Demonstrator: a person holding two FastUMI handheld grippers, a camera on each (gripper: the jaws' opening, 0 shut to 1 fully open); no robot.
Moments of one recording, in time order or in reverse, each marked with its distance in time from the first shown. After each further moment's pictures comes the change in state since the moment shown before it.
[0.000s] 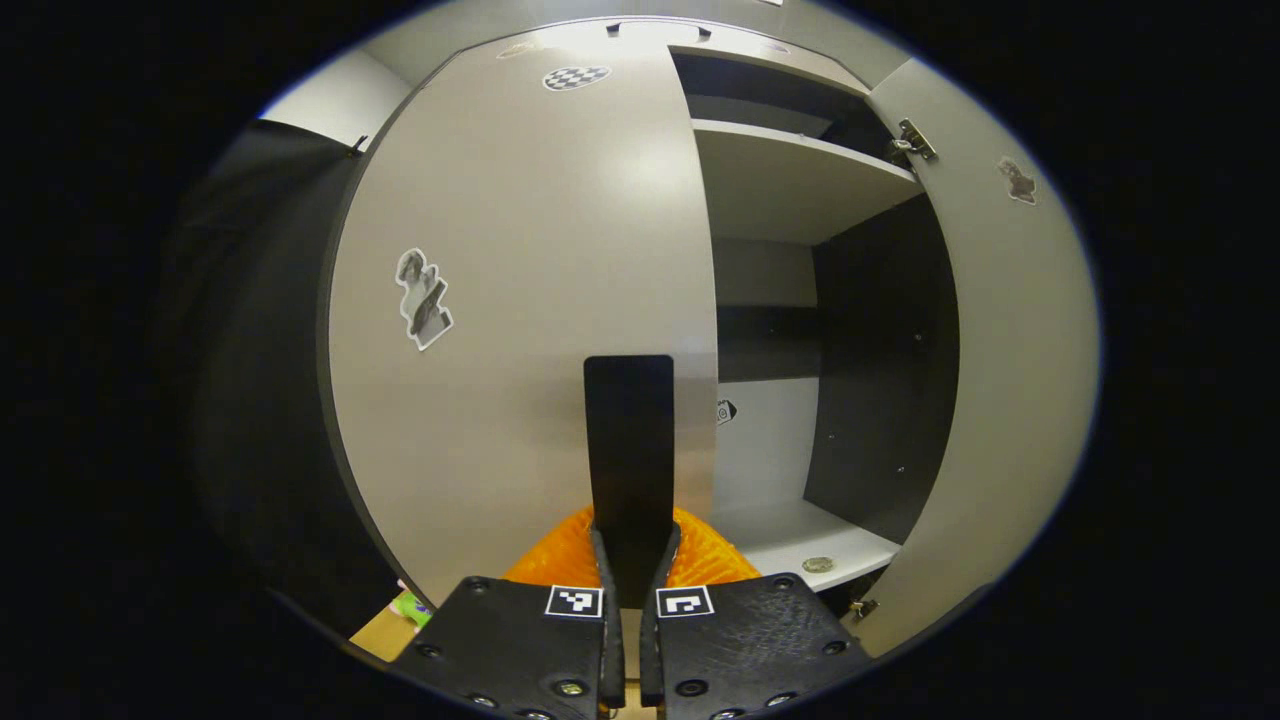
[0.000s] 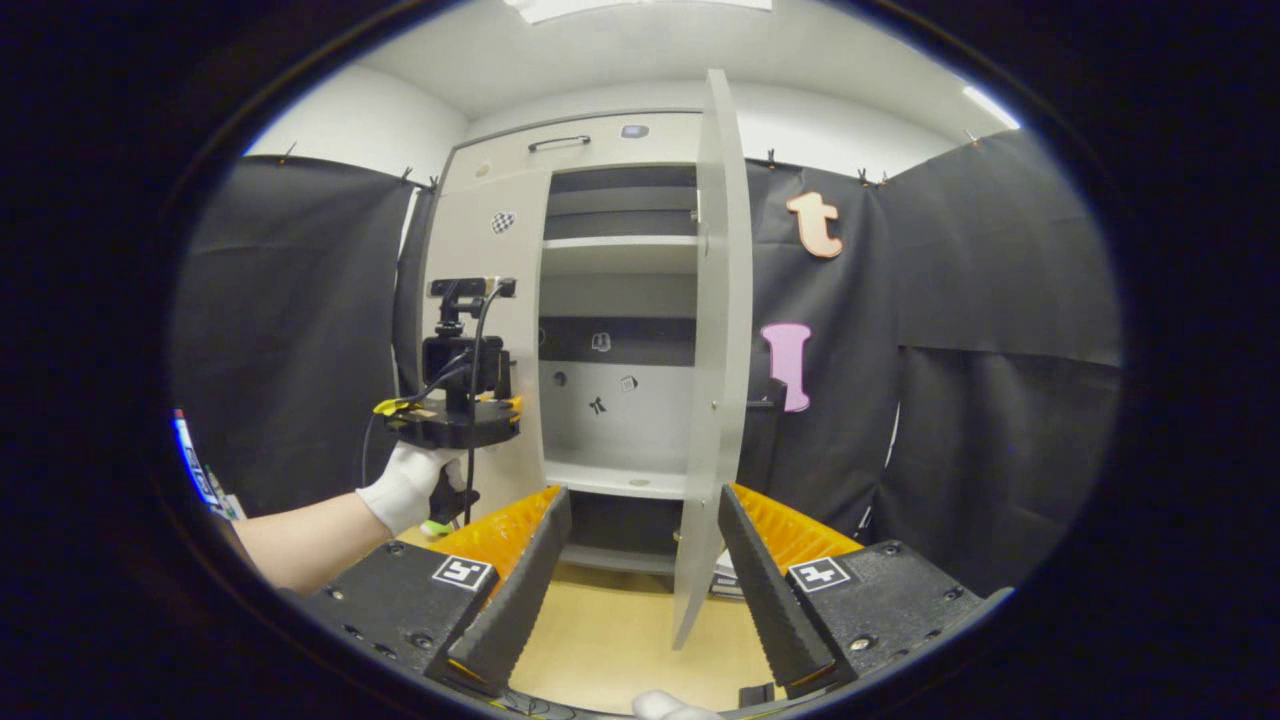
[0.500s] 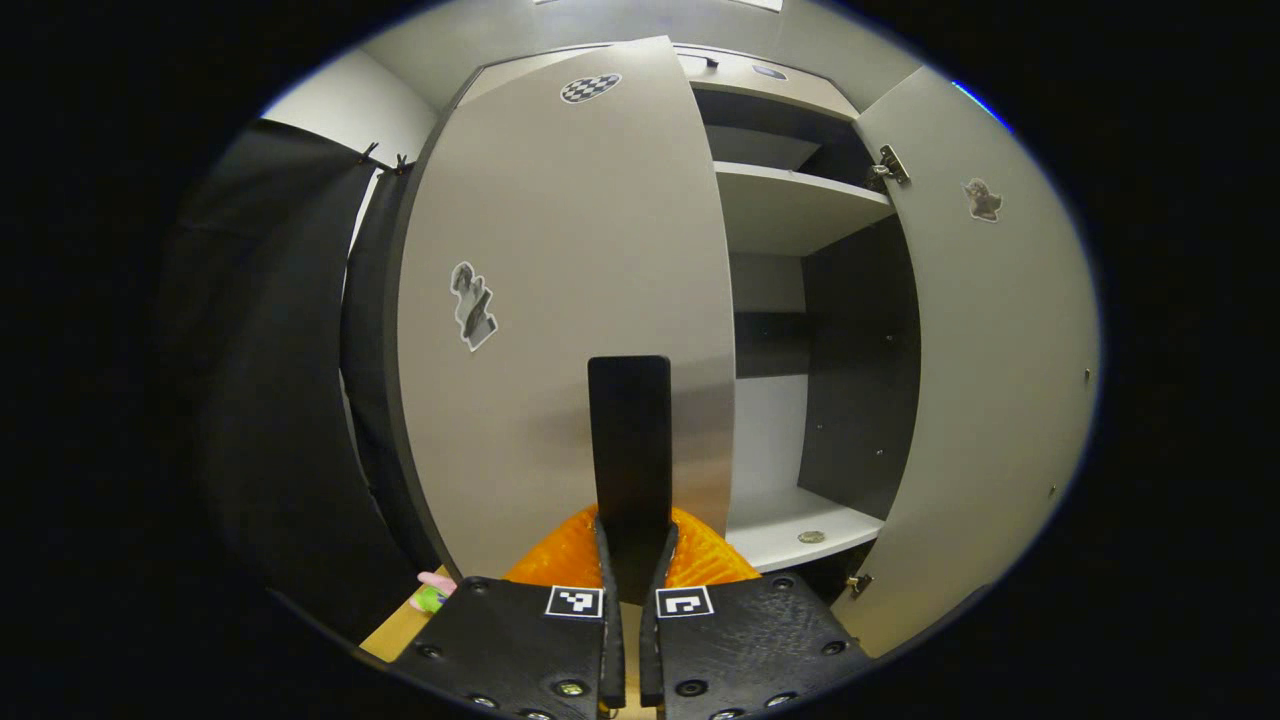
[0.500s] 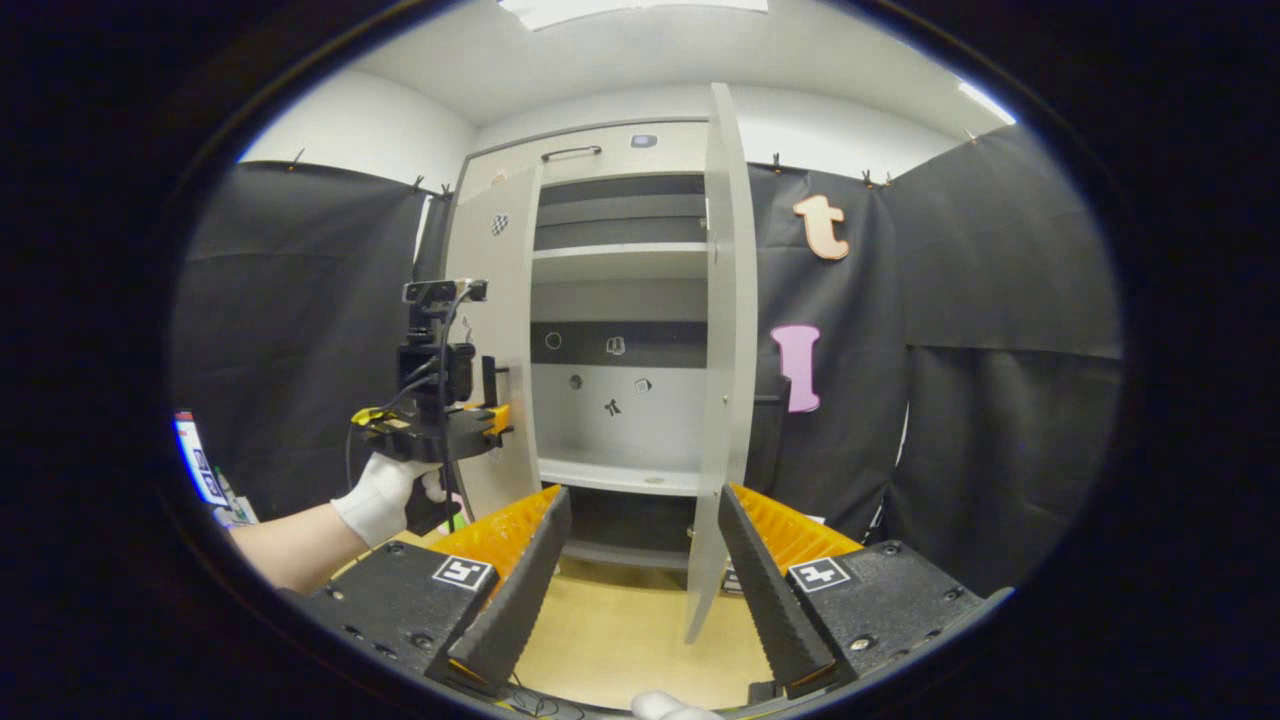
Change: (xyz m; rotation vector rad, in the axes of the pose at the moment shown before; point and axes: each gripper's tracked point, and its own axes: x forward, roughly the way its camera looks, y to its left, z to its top) left arm -0.039 0.014 0.000 0.016 -0.015 -0.005; right arm -0.008 -0.001 0.002 0.009 -0.014 0.030
